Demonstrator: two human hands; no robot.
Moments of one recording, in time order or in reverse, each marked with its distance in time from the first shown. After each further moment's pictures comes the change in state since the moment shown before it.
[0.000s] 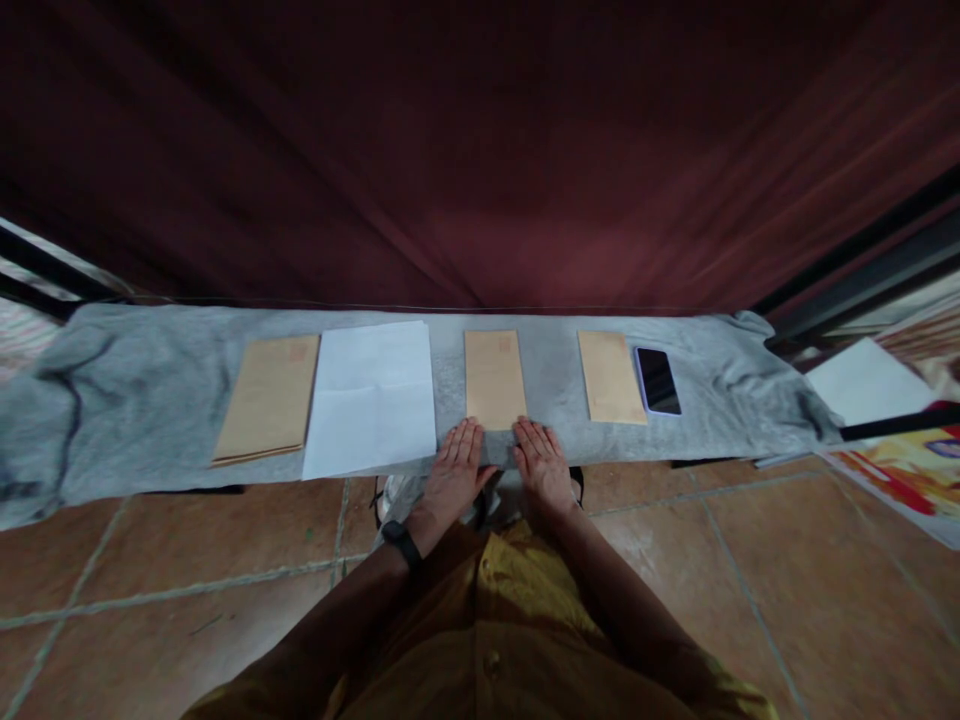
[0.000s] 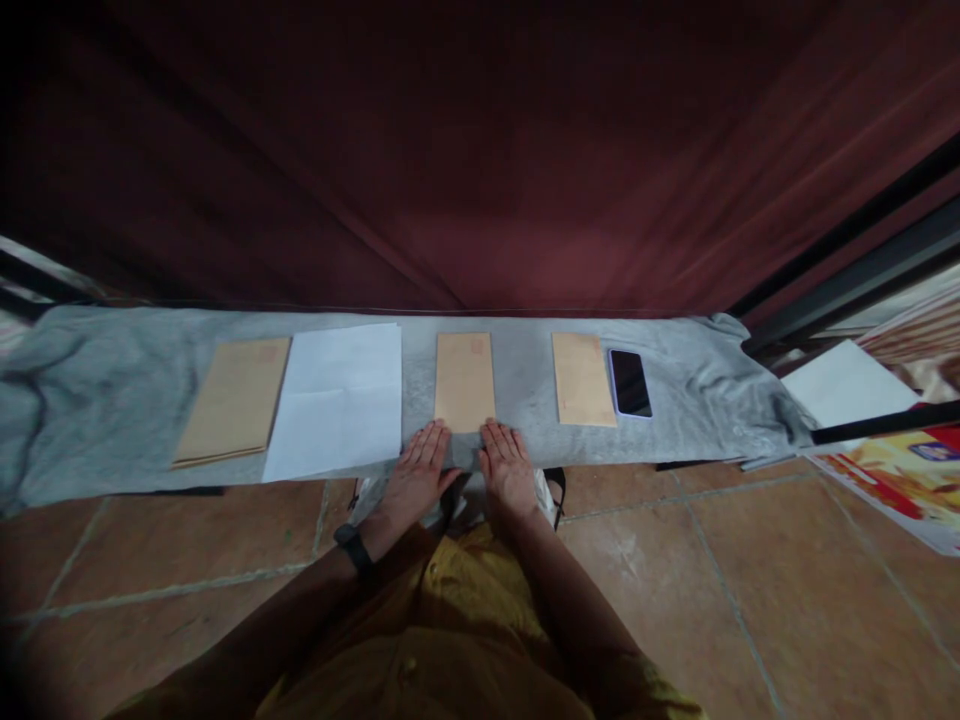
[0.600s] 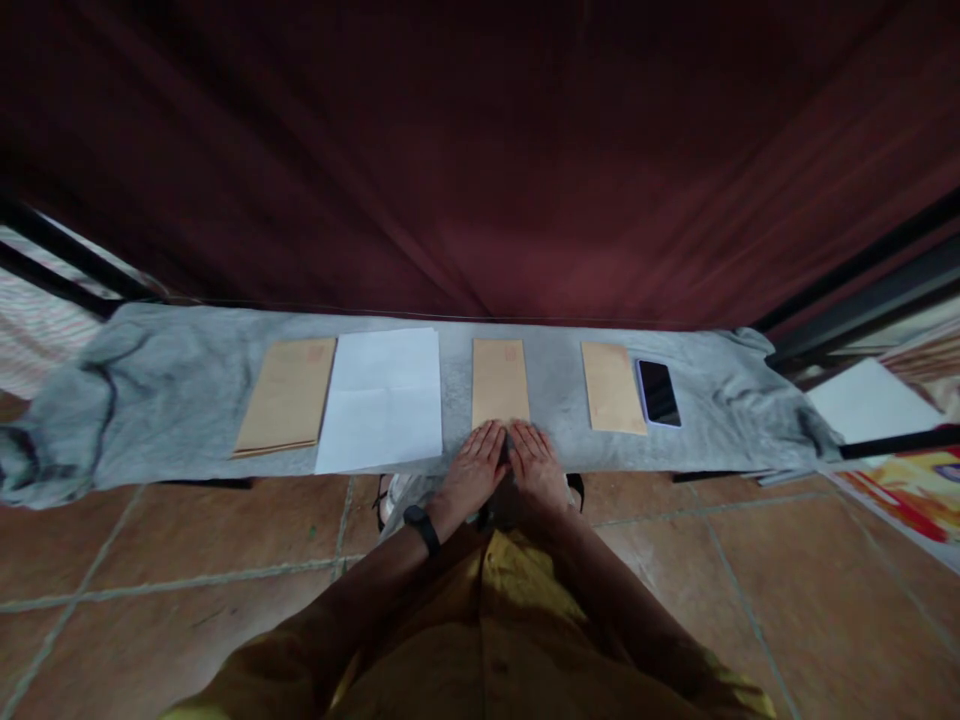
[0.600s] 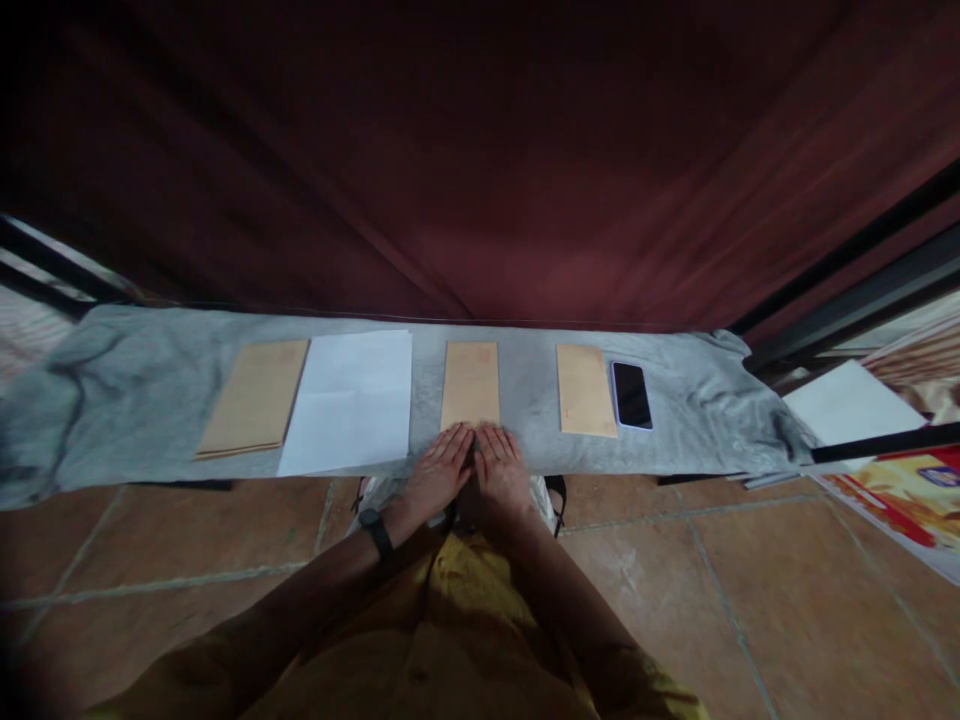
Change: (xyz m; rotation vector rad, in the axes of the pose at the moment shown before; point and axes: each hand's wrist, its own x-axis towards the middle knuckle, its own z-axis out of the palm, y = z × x) left_hand 0.019 0.017 0.001 -0.039 -0.019 0.075; right_hand 0.010 -0.012 -0.004 0.028 -0.030 -0.080
